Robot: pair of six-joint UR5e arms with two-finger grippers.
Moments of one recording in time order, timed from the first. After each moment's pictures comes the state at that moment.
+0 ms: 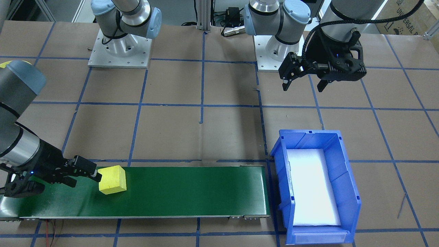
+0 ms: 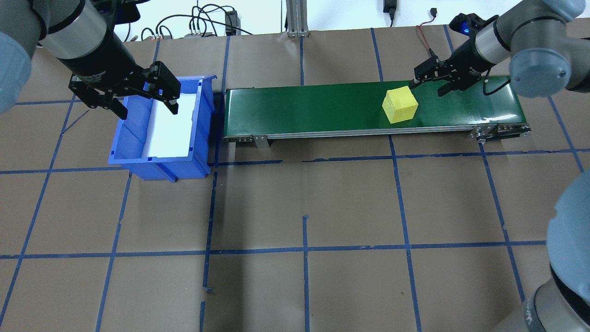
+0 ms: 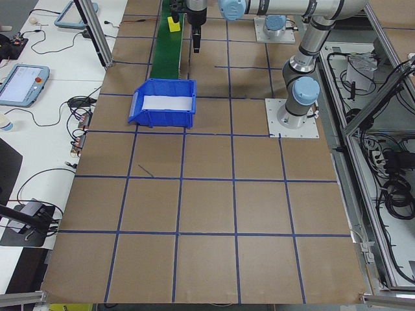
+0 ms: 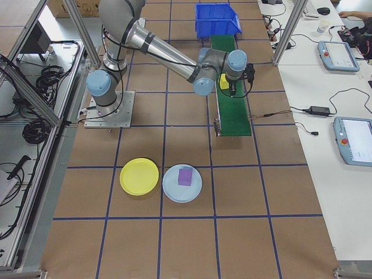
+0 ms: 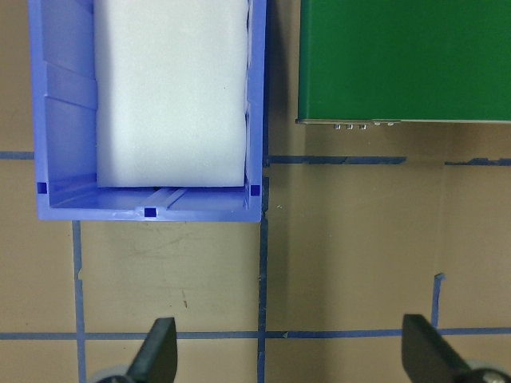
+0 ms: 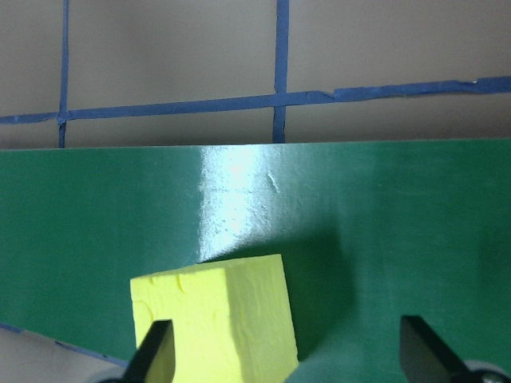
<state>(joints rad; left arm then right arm) -1.52 -1.55 -1.58 -1.57 1.52 0.02 1.30 -1.14 1.62 -2.07 -1.13 -0.29</state>
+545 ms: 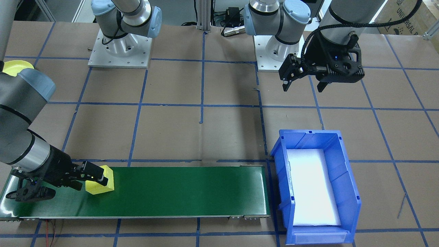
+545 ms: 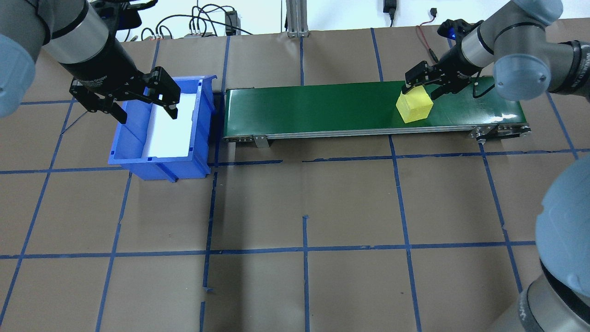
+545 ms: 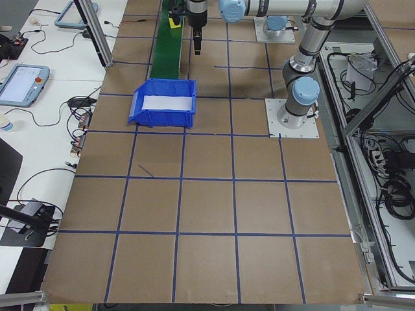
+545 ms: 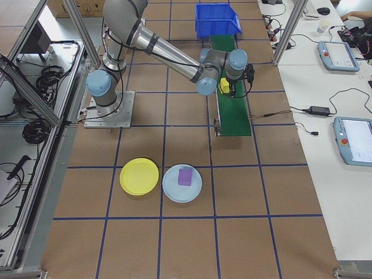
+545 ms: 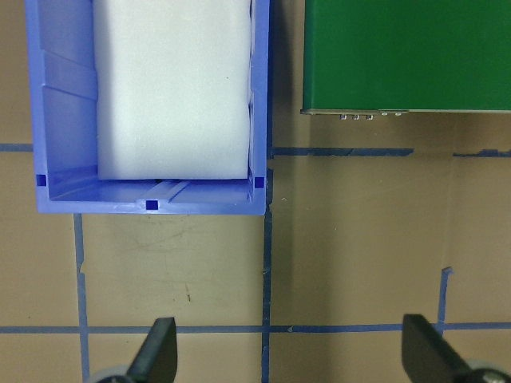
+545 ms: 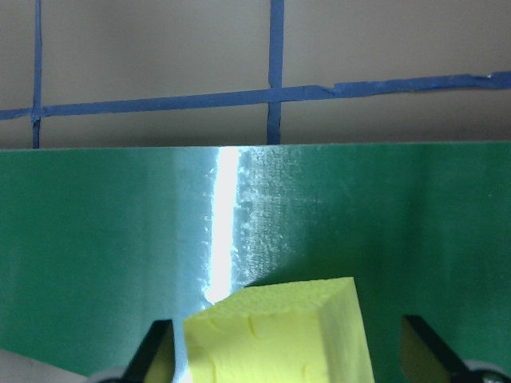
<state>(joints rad) -1.52 -1.55 -1.59 -1.57 1.53 0.03 1.32 -1.12 1.62 -2.09 -1.15 -0.27</state>
